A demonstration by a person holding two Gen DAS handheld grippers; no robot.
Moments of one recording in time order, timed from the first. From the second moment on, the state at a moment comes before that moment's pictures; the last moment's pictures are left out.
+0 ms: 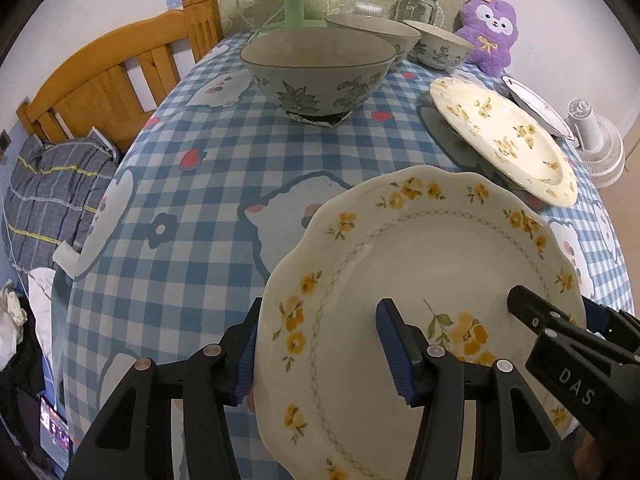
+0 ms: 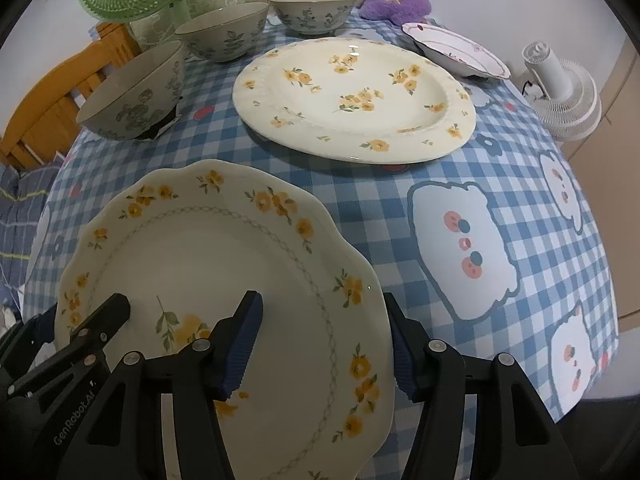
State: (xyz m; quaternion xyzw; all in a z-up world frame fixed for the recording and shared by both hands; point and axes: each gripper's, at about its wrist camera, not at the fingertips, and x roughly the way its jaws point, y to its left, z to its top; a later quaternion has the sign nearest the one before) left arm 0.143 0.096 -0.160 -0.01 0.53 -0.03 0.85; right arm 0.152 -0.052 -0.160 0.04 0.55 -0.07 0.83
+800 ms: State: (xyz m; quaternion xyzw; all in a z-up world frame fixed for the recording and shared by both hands) left arm 0.133 0.060 -0.111 0.01 0.48 -0.06 0.87; right arm 0.135 -0.093 -0.111 0.06 0.52 -0.09 0.85
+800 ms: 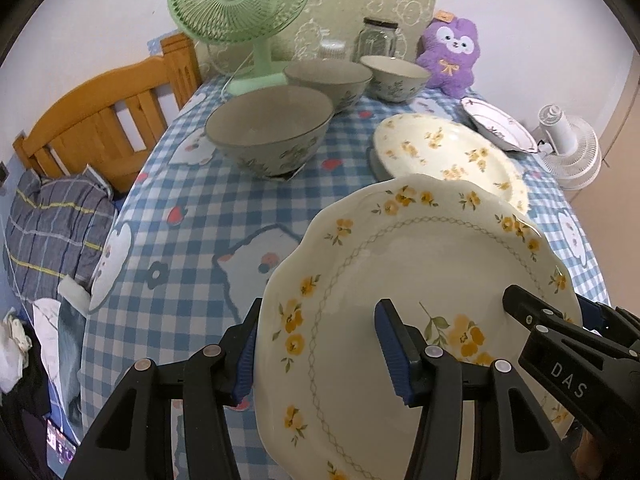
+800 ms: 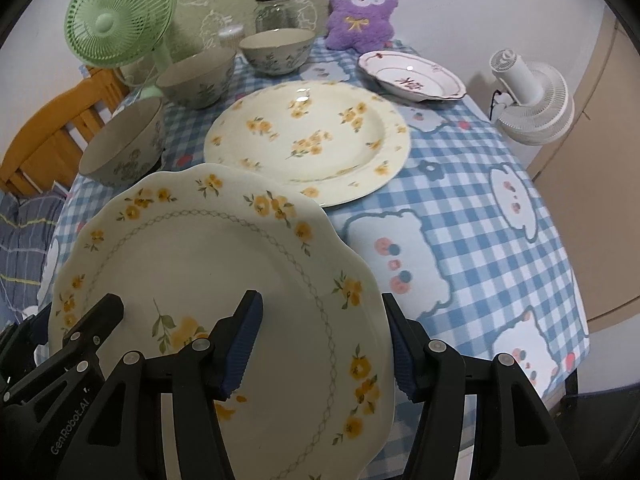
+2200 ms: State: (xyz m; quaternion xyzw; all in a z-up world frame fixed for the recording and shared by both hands) left arm 0.144 -0.136 -0.100 0.01 0.46 -0.04 0.88; right arm 0.146 -0.298 -0.108 0.04 0.52 -0.08 0.85
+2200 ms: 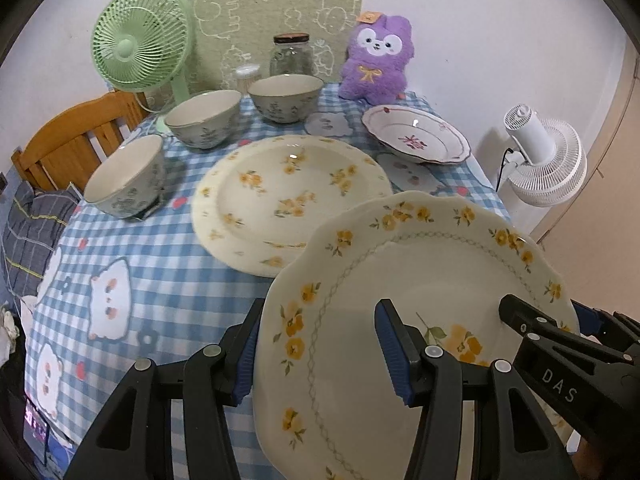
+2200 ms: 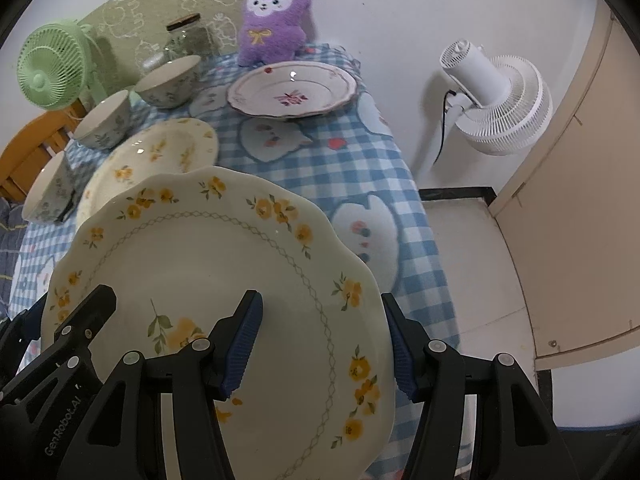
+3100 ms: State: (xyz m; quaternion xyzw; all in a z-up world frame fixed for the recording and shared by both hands) left arm 0.151 -0.183 -0.157 0.00 0.50 -0.01 0.86; right arm 0.154 -0.340 -0.159 0.04 0.55 -0.07 0.83
